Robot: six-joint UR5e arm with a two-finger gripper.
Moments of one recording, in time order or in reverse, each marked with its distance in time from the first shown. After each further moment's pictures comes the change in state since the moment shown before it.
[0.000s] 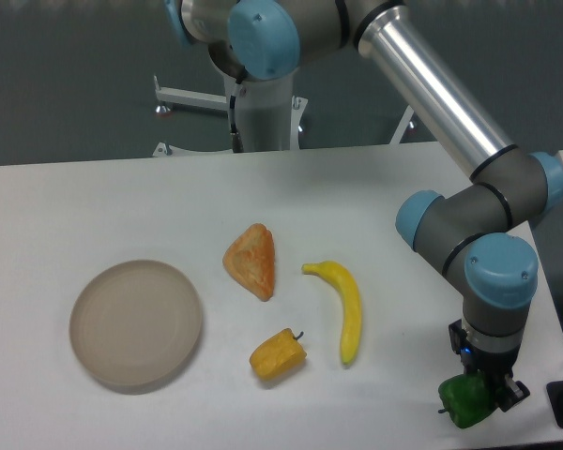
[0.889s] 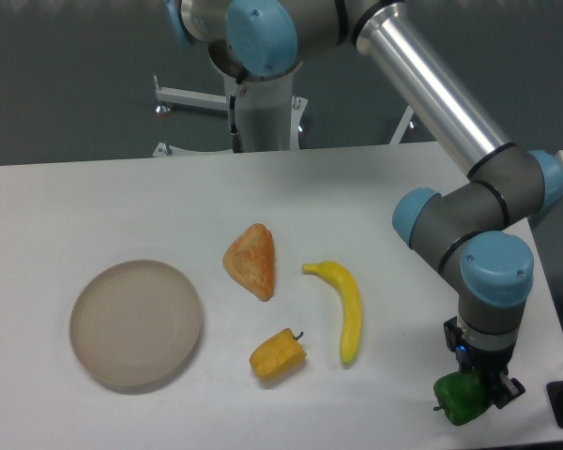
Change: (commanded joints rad) arm -0.014 0.083 -0.113 -0.012 -0.008 -0.044
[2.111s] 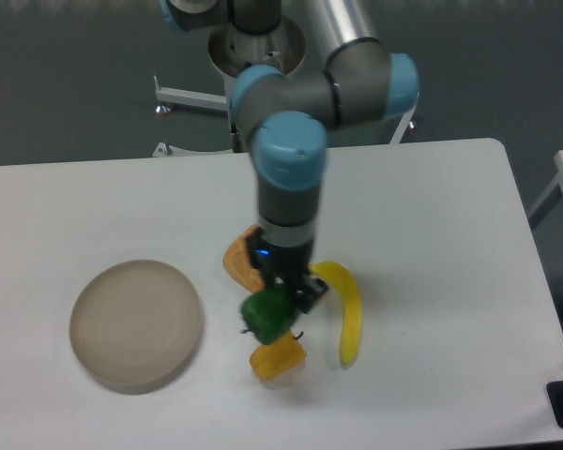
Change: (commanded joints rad) arm -0.343 0.445 -0.525 0.018 -0.123 -0.781
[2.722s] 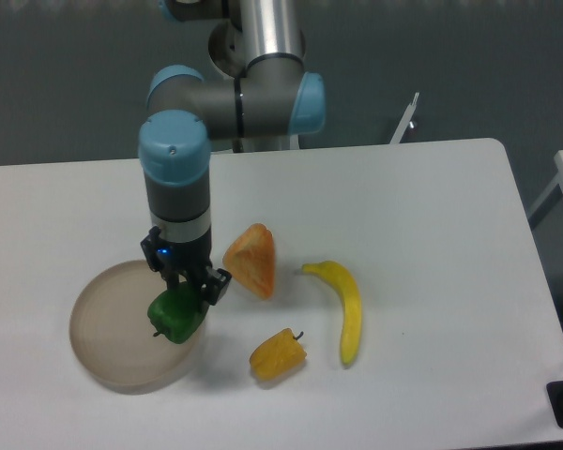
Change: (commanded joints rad) arm -0.127 -0.015 -0.110 0.089 0.021 -0.215
